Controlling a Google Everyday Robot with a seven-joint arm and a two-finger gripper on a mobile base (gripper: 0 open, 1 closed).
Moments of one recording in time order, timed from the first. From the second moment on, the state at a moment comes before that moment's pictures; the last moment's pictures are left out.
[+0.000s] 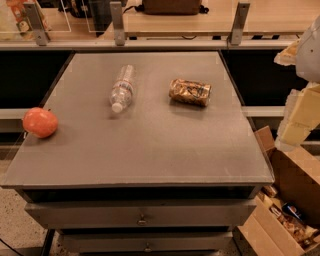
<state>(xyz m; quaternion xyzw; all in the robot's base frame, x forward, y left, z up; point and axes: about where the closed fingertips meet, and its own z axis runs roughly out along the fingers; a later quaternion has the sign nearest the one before) 0.438 -0.216 0.979 -0.60 0.78 -0.04 0.16</state>
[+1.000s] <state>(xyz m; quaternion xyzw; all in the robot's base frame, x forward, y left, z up) 0.489 -0.200 0.965 -0.59 0.78 -0.03 0.19</state>
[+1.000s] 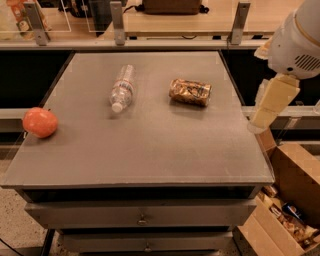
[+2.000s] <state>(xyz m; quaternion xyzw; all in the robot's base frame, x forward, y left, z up) 0.591 -0.183 0.927 -0.56 0.78 -0.03 0.27</state>
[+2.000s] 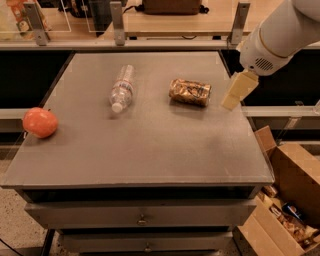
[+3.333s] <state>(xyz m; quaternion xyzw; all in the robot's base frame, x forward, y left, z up) 0.656 -0.121 0.857 -0.56 0.77 0.04 0.29</state>
